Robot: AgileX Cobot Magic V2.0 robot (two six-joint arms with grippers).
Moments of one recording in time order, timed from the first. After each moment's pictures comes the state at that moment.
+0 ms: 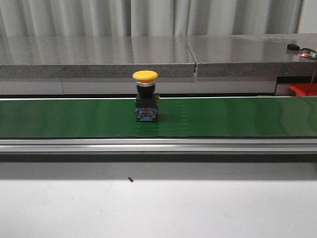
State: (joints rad) left arm -0.08 0.95 -1.00 -0.21 0.61 0.16; right arm -0.07 0.74 -0.82 0.32 0.81 -0.30
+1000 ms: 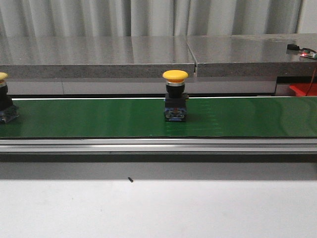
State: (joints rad) left arm -0.09 0.34 -0.53 -0.21 0.62 0.16; right arm -0.07 0.74 -0.82 0.43 0.77 -0.30
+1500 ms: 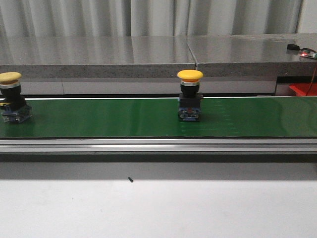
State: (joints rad) left arm -0.09 0.34 -0.52 -0.21 0.62 0.16; right arm -0.07 0.90 -0.82 0.58 0.84 -0.46
